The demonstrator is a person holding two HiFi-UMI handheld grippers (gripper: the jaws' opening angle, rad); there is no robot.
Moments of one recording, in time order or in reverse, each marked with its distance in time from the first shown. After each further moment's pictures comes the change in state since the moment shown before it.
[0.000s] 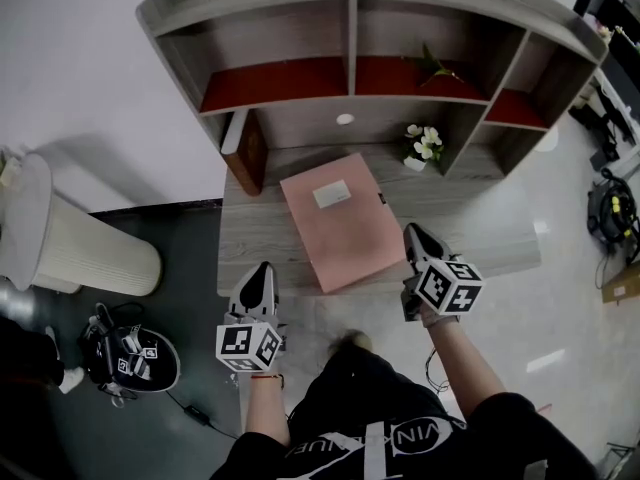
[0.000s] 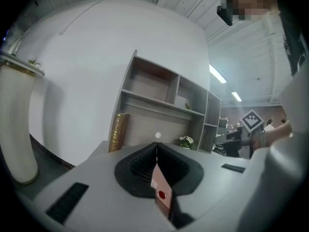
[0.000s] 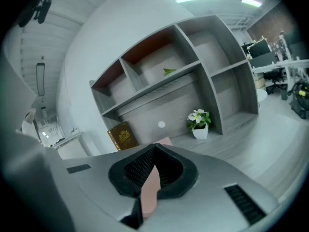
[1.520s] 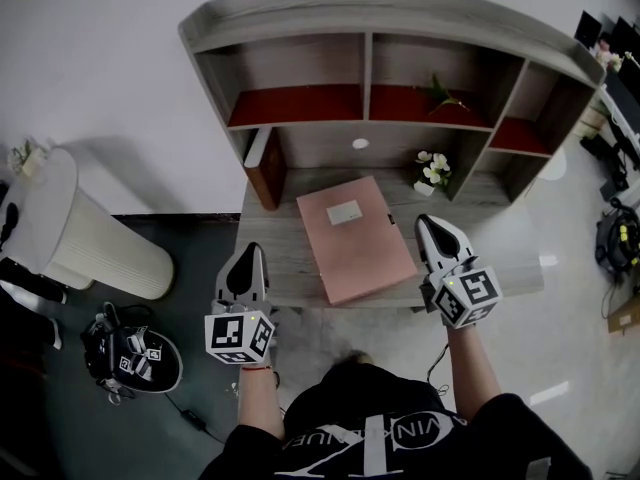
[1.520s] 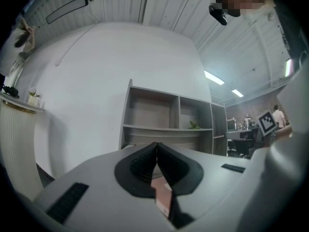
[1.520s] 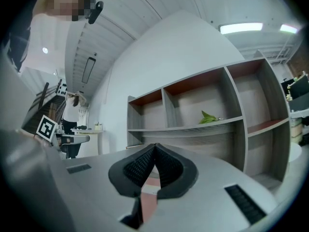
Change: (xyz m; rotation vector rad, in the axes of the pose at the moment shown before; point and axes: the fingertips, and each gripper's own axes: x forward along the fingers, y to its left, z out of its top) left arm -0.010 0.006 0.104 0.156 -0.195 0.089; right arm -0.030 0.063 0.090 -0.420 -0.280 0.272
